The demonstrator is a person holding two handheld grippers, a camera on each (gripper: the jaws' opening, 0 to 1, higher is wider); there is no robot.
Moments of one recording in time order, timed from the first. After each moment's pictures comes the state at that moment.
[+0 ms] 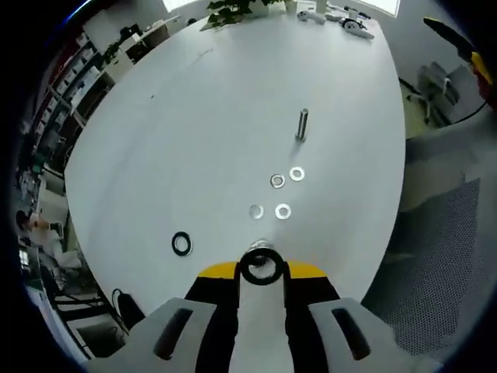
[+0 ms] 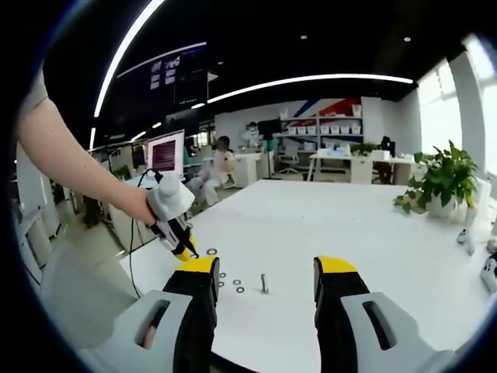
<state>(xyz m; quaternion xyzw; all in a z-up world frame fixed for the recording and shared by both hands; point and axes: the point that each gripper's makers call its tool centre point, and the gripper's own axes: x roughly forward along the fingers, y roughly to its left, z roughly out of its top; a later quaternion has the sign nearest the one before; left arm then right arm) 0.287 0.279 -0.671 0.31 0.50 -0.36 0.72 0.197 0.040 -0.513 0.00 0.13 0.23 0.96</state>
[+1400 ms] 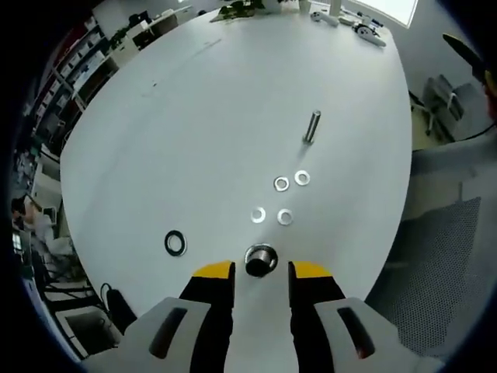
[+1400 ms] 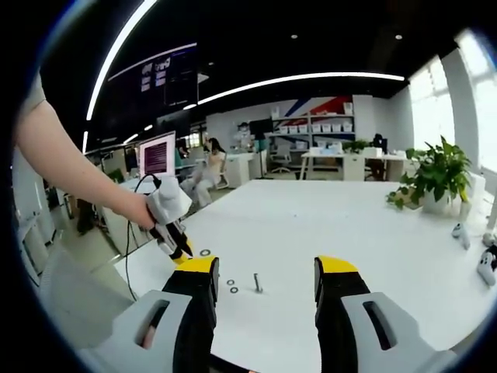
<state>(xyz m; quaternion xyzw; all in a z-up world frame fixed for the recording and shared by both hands) 0.291 0.280 -0.678 0.29 0.52 -0.35 0.73 0.200 0.031 -0.514 0.01 0.13 0.21 0.97</state>
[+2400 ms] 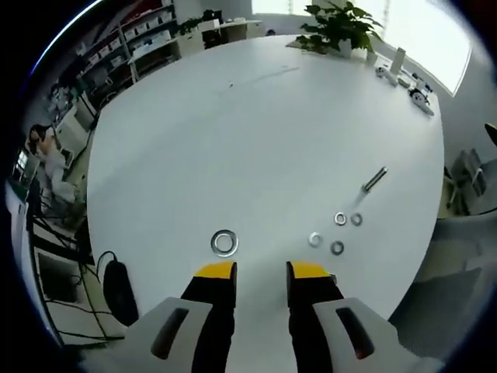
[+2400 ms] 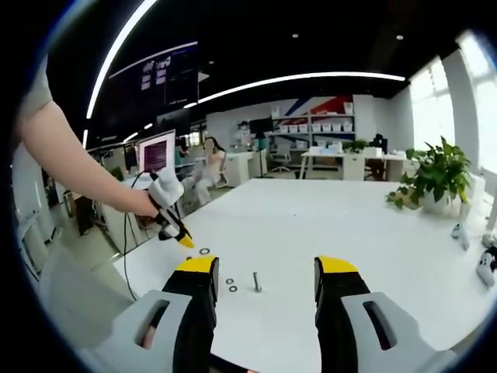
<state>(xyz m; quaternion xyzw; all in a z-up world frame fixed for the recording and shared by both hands) 0.344 0.323 -0.675 0.16 0.49 -0.25 0.82 0.200 0.030 -0.515 0.00 0.14 0.21 0.97</state>
